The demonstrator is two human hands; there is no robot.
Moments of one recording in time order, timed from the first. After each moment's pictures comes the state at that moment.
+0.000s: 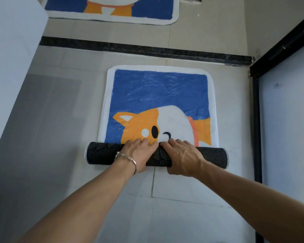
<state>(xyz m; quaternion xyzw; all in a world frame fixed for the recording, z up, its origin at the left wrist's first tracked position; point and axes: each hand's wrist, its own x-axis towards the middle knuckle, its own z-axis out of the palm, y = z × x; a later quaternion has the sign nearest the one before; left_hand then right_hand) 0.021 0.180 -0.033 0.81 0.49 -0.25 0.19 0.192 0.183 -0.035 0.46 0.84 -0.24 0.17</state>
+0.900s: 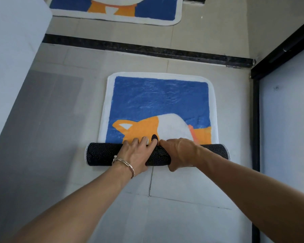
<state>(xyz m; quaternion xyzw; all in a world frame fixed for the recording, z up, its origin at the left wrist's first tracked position) 0.024 0.164 -0.031 0.81 0.53 -0.22 0.11 0.189 0.205 -0.027 0.40 0.83 -0.30 0.26</state>
